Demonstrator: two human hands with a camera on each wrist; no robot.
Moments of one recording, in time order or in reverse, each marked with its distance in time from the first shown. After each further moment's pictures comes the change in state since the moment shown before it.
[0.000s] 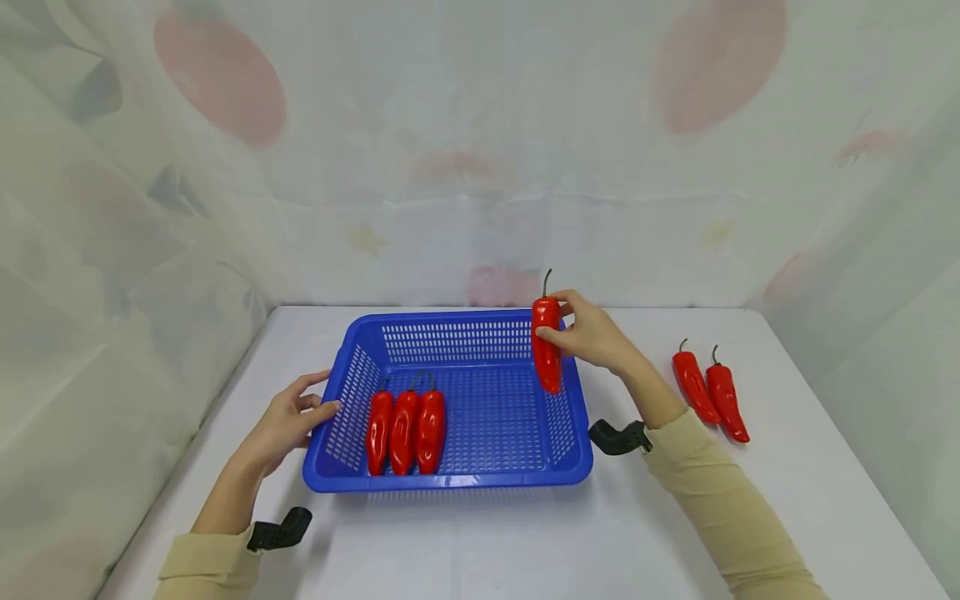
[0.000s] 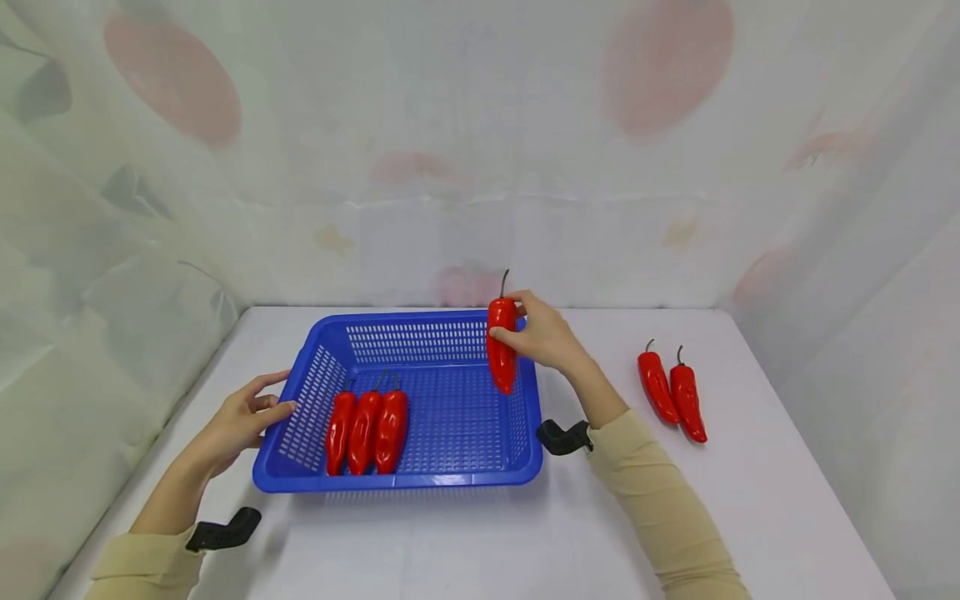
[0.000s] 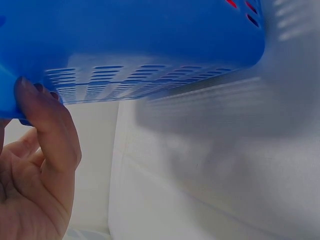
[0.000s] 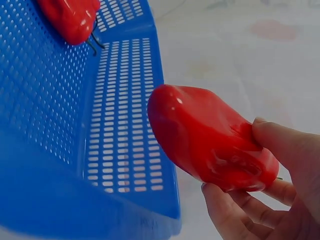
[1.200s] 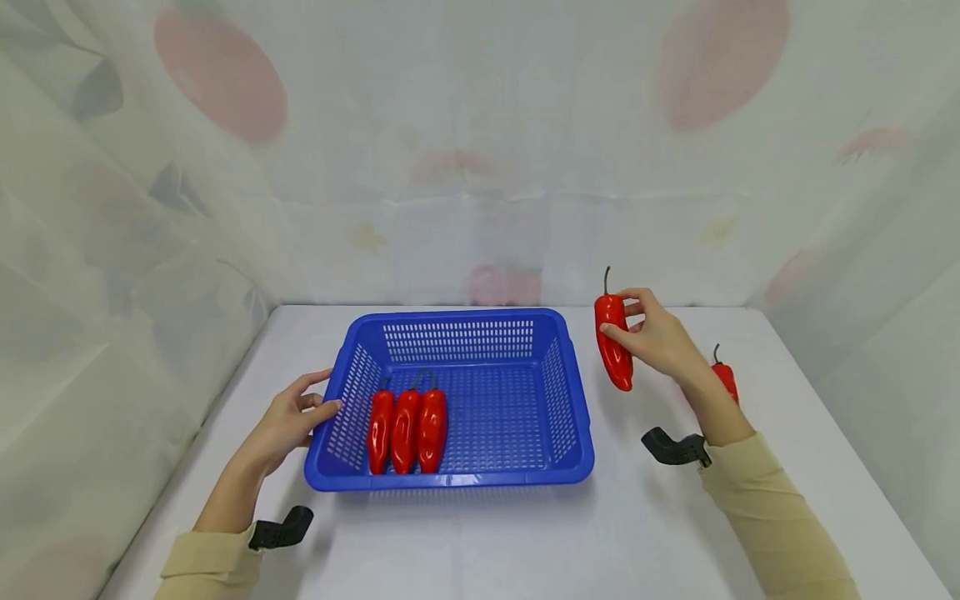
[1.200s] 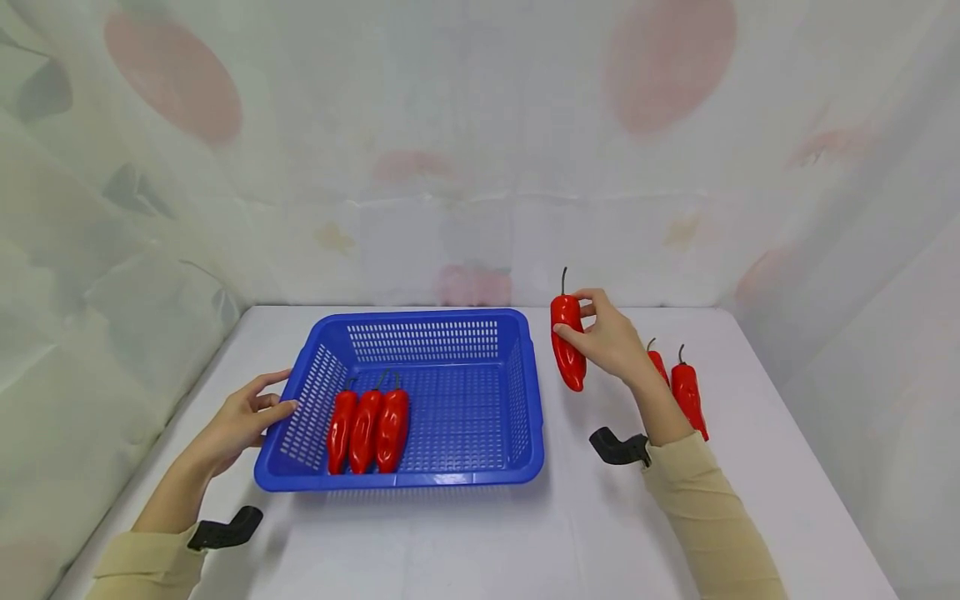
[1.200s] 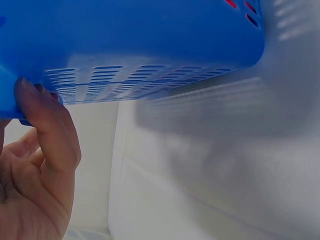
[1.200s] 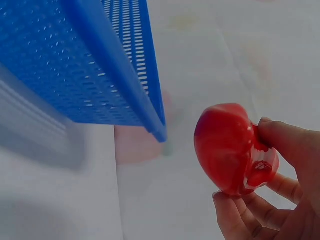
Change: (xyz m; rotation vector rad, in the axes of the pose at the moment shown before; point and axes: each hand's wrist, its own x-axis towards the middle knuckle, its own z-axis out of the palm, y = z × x) left_hand -0.001 0.001 0.000 -0.007 0.000 0.001; right_hand -0.037 0.040 -0.049 -0.120 0.138 0.134
